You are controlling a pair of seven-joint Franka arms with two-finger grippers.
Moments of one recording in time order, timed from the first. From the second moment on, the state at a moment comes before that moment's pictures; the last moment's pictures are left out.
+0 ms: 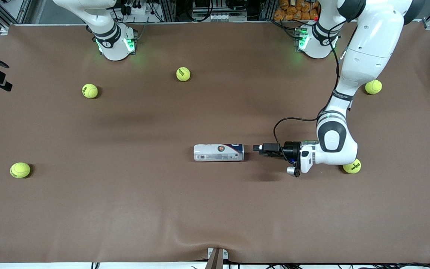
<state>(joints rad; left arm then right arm) -0.20 0.75 -0.06 -1.70 -1.38 1.94 0.69 -0.02 -0.02 -0.10 -1.49 0.04 1.43 -0.07</state>
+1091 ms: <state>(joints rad) -0.29 0.84 -0.06 -1.66 -1.54 2.00 0.73 -0.02 -0.02 -0.10 -1.46 0.02 1.39 -0.01</state>
